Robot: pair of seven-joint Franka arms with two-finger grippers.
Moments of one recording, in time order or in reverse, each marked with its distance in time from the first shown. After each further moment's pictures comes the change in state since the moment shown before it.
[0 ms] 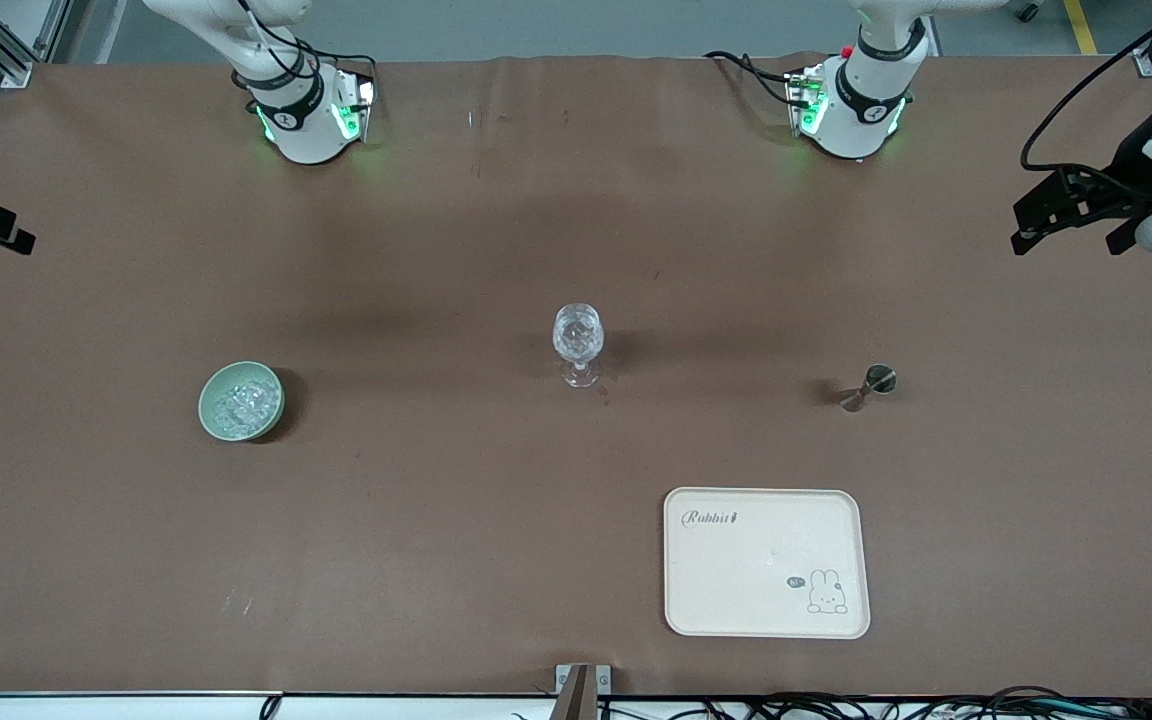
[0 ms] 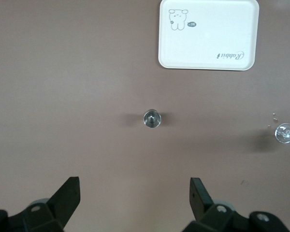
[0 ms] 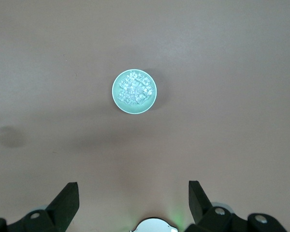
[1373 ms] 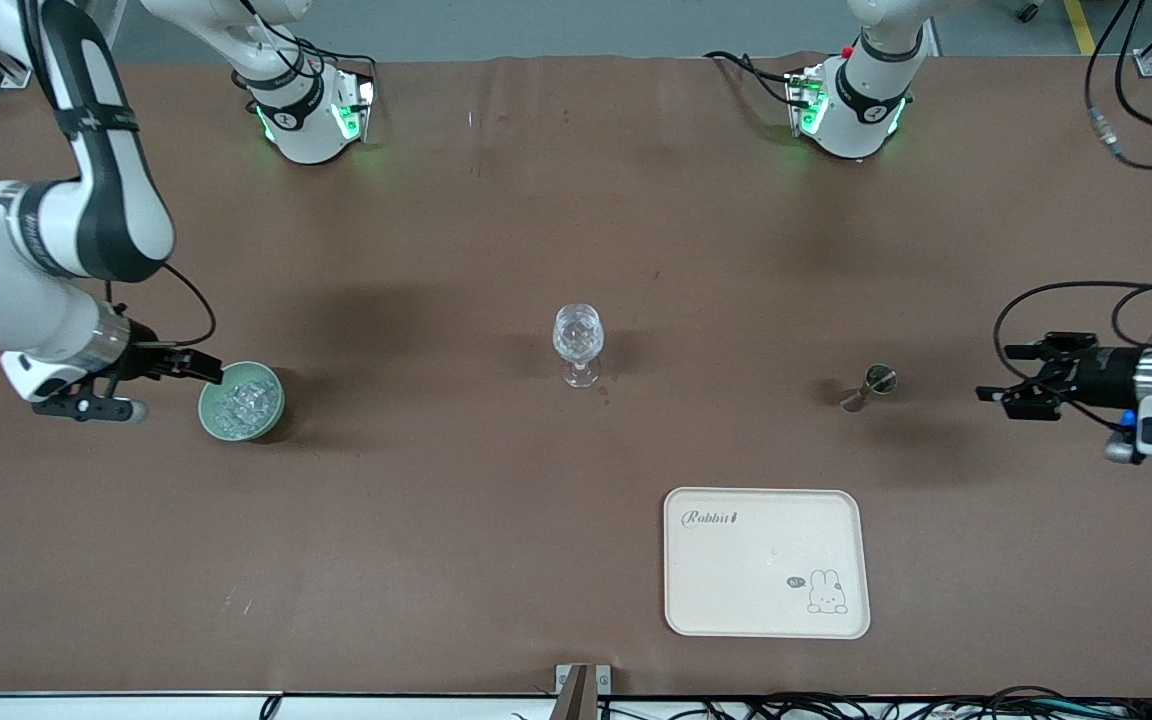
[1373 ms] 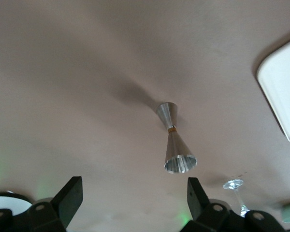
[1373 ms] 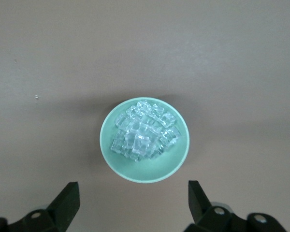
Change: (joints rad) left arm 0.325 0.621 0.012 0.039 -0.397 0.005 -0.358; right arm 0.066 0.153 0.013 -0.638 0.002 0.839 -0.006
